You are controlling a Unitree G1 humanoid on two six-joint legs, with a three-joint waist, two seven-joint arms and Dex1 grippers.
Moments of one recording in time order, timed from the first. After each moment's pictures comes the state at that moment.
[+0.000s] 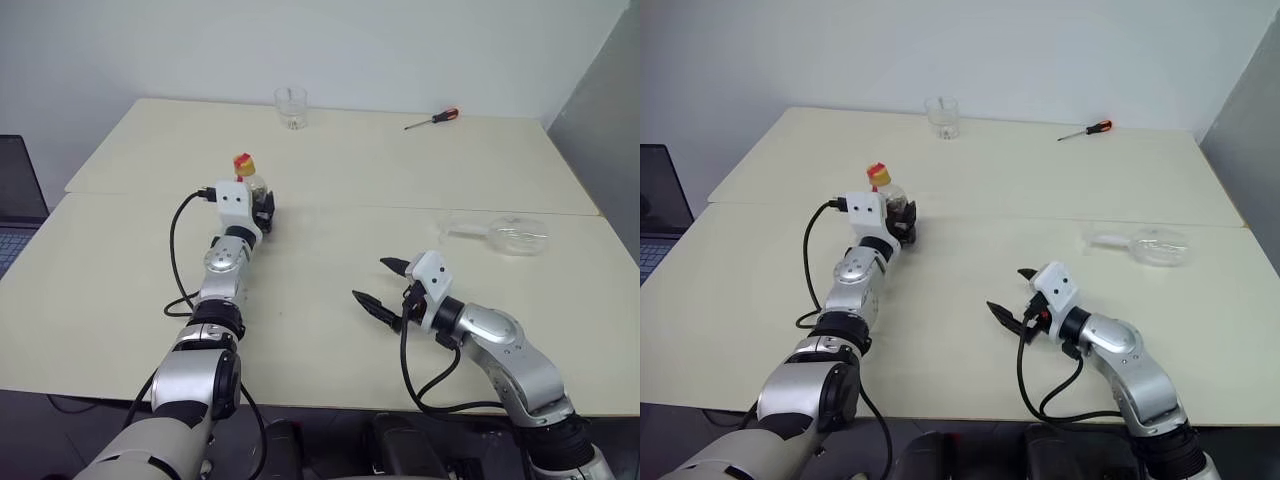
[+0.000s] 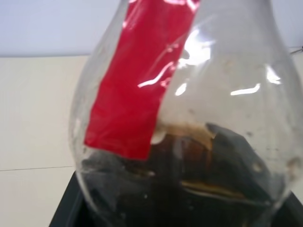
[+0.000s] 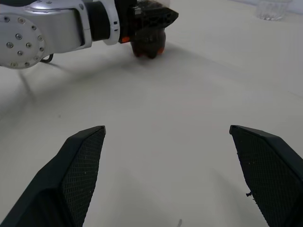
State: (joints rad) left arm -0.83 0.25 0.19 1.01 -0.08 -0.30 -0.20; right arm -0.17 -0.34 0.18 -0.38 0.27 0.47 0.54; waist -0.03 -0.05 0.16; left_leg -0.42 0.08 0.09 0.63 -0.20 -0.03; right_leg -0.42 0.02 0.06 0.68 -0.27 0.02
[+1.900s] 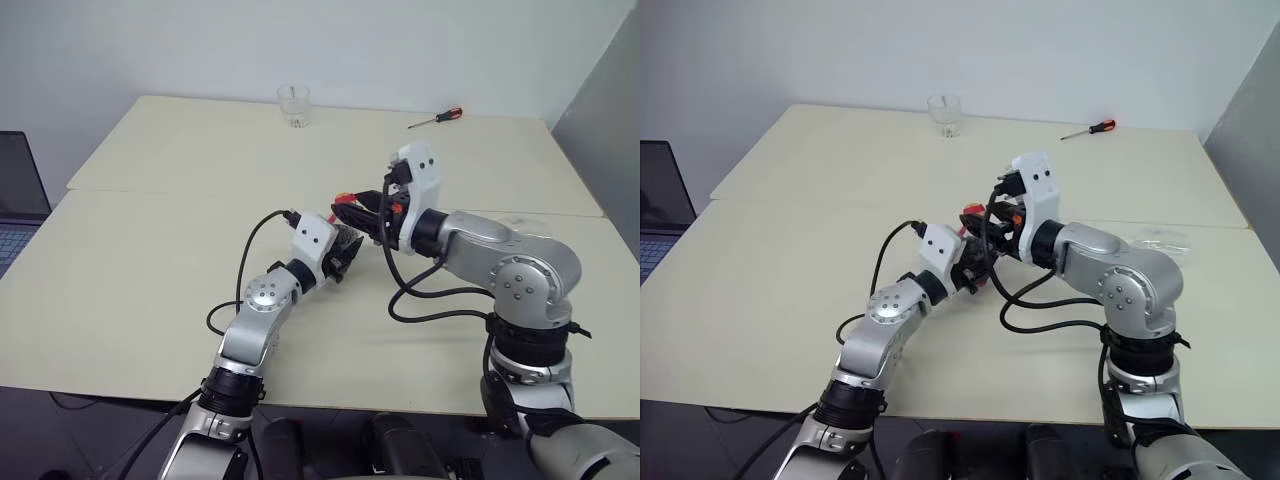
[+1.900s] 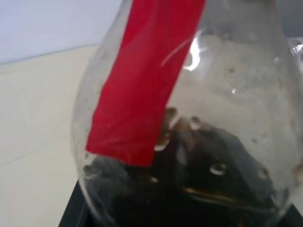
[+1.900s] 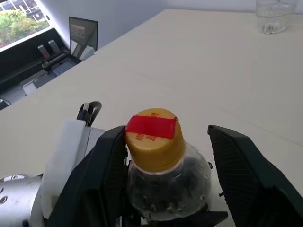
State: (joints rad) left arm -0.40 0.18 -0.17 -0.04 -0.10 0.30 -0.47; right arm -0.72 -0.22 -0.06 -0.43 0.69 1.25 0.22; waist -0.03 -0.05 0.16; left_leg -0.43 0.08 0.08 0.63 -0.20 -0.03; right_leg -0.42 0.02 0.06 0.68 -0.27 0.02
